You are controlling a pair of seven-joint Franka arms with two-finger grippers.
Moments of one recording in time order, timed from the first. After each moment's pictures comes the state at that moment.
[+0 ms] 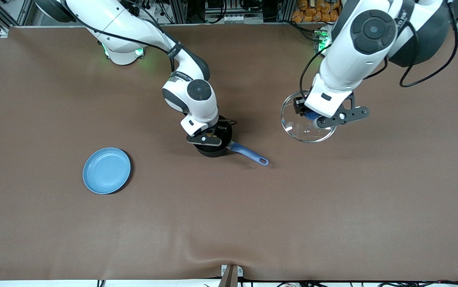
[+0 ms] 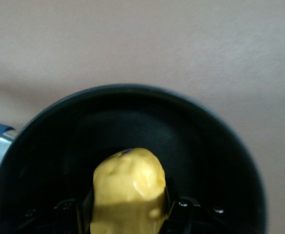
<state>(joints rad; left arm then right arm) -0.46 0.18 -0.04 -1.54 -0.04 1.62 -0.71 0.33 0.64 0.47 -1.83 -0.43 2.41 1.14</state>
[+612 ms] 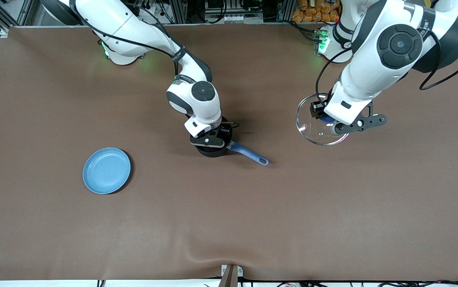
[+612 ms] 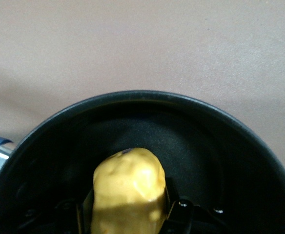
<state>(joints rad) -0.38 0.13 -0.04 -1.62 -0.04 1.62 -0.59 0.39 0.66 0.40 -1.81 -0.44 2.45 1.17</state>
